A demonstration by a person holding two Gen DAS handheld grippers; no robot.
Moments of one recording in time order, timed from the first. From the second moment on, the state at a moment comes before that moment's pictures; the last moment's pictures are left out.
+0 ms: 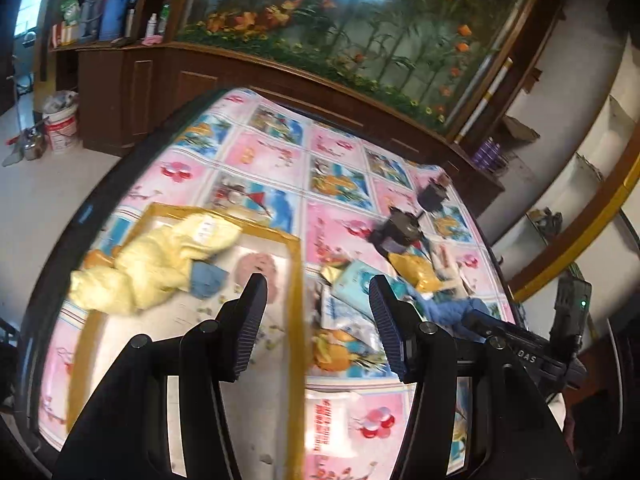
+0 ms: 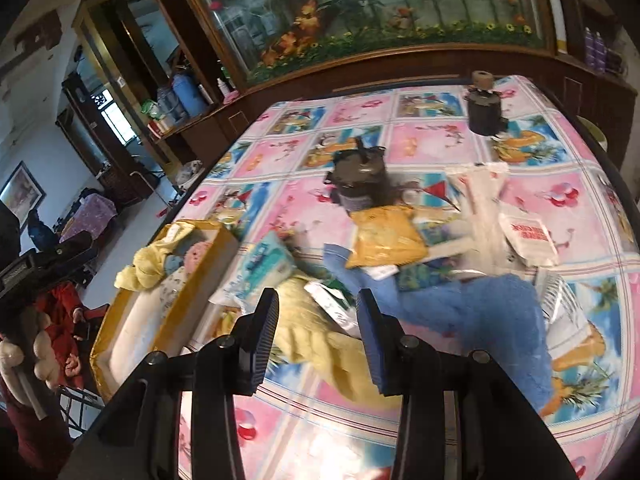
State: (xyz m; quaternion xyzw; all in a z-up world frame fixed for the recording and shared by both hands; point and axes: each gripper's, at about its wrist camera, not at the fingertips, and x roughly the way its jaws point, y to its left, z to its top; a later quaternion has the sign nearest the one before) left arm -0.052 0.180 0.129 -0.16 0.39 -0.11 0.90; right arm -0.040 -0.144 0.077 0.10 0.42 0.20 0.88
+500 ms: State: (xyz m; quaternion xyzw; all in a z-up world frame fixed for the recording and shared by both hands) left arm -0.010 0.118 0.085 -0.18 0.46 -0.13 0.86; right arm -0.012 -0.066 0.037 -0.01 0.43 0.25 0.87
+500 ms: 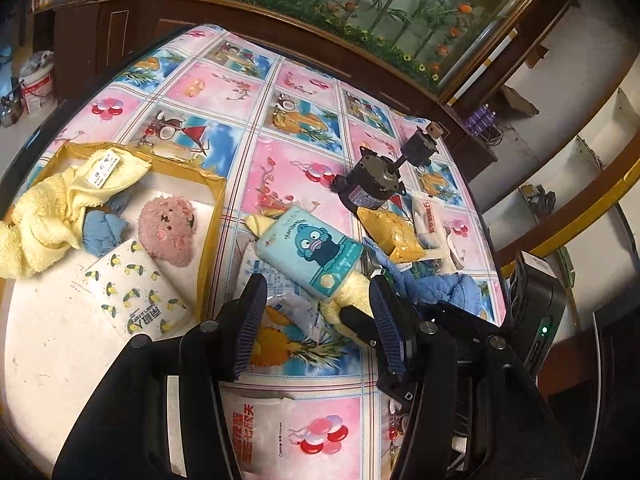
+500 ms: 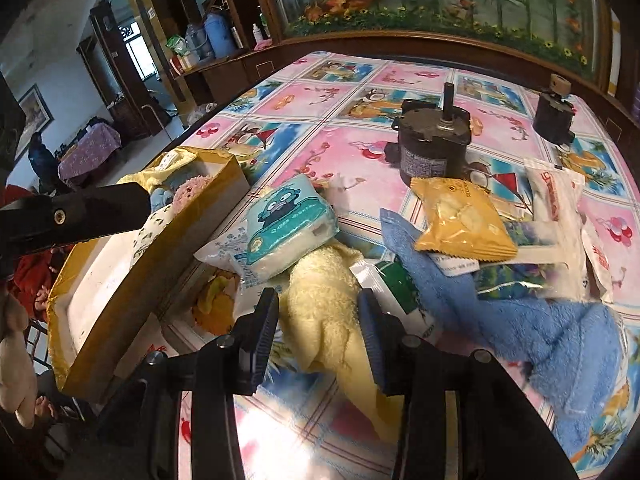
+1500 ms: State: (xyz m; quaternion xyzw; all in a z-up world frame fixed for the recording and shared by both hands) left arm -0.034 0.041 0.059 -0.13 0.52 -0.17 0.82; right arm -0.099 -0.182 0.039 0.04 0.46 0.22 0.86
